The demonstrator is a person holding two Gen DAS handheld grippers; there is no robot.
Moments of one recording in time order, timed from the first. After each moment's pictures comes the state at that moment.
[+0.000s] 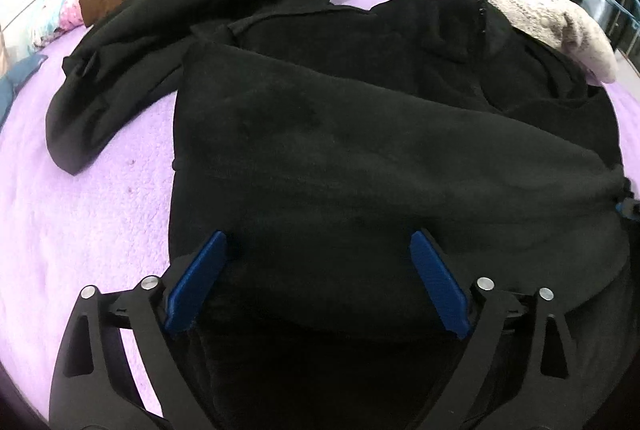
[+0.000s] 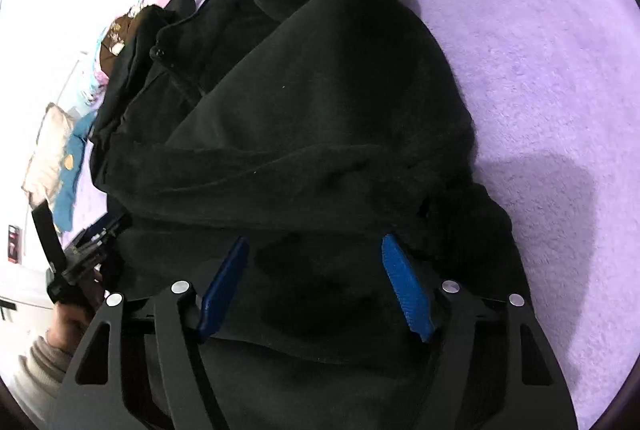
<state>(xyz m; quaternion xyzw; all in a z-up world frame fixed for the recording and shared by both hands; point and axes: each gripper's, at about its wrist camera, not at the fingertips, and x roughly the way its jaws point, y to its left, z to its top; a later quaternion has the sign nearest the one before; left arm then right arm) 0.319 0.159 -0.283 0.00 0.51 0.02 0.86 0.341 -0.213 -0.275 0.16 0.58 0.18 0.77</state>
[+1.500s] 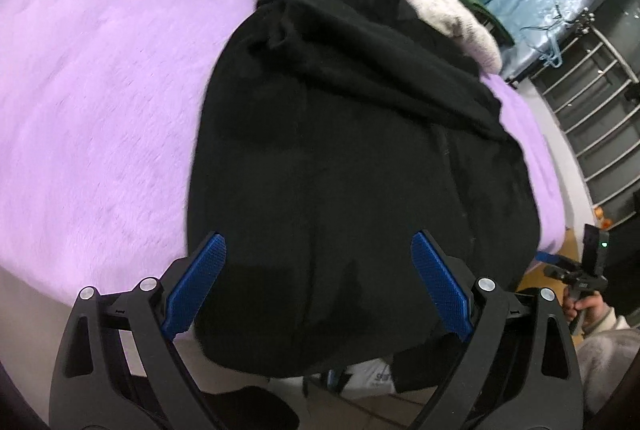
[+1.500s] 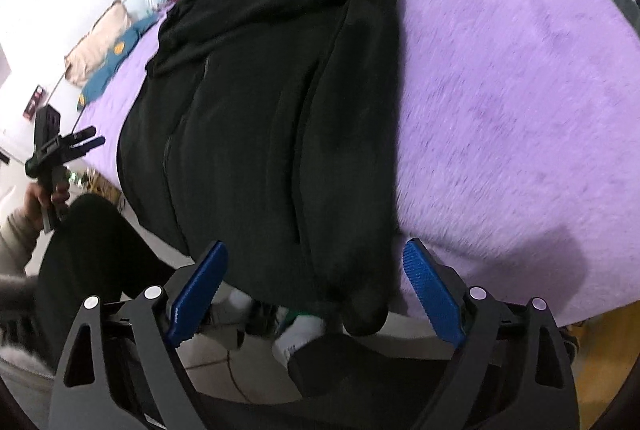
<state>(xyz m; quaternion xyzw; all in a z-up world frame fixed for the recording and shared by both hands) 0.030 0.192 -0.260 -0.19 0.49 -0.07 0.85 0.058 -0.356 -0.282 0.04 0.55 0.28 0.78</state>
